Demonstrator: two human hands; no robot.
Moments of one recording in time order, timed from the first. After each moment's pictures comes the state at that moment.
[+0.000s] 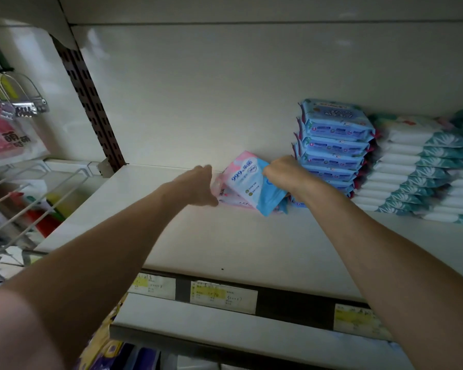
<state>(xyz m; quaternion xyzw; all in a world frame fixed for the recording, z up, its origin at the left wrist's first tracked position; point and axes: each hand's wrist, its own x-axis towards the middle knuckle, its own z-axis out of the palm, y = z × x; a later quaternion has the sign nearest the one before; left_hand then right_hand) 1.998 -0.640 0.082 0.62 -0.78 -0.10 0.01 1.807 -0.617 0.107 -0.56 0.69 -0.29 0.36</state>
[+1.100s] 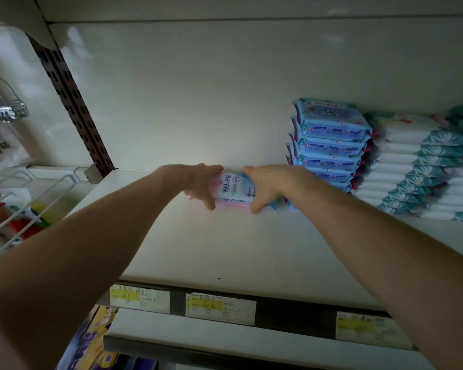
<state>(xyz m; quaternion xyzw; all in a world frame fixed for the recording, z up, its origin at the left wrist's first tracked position) 1.988 -0.672 0.100 0.56 -0.80 -0.14 -0.13 1.816 -0.637 0.108 -0.78 0.61 0.12 0.08</state>
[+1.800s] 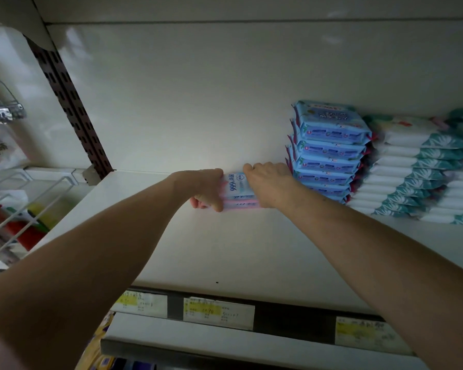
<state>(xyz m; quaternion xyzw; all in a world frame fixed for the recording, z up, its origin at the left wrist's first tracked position) 1.974 -0.677 0.089 0.58 -0.78 -0.20 -0.10 1.821 -0.634 0.097 -0.78 0.60 0.12 -0.11</state>
